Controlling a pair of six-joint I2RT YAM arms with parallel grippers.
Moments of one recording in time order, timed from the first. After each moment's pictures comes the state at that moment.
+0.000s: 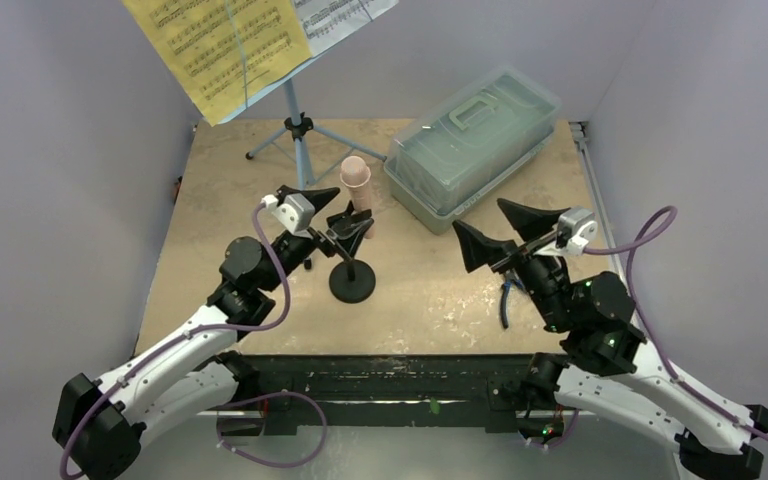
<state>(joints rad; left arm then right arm) -0.64 0.89 0.56 0.59 0.13 -0.07 0.97 0.51 0.72 0.13 0.44 0.06</state>
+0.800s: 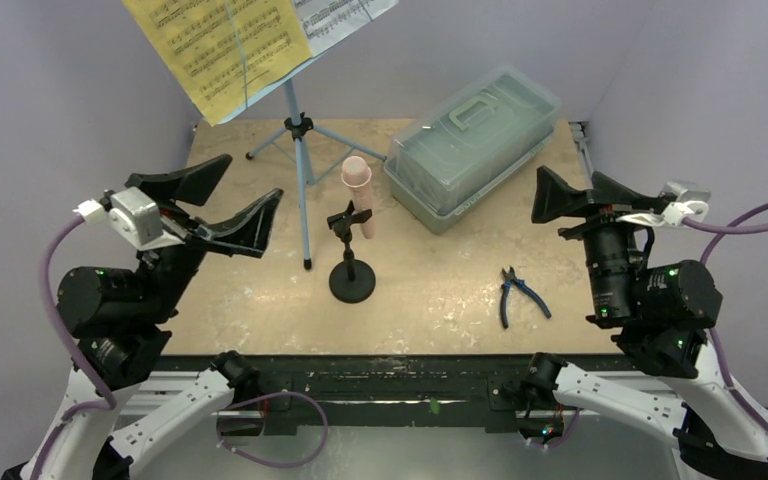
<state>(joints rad) -0.64 0.58 1.14 -0.10 -0.02 -0.06 0.97 0.60 1.14 -0.10 0.89 -0.03</state>
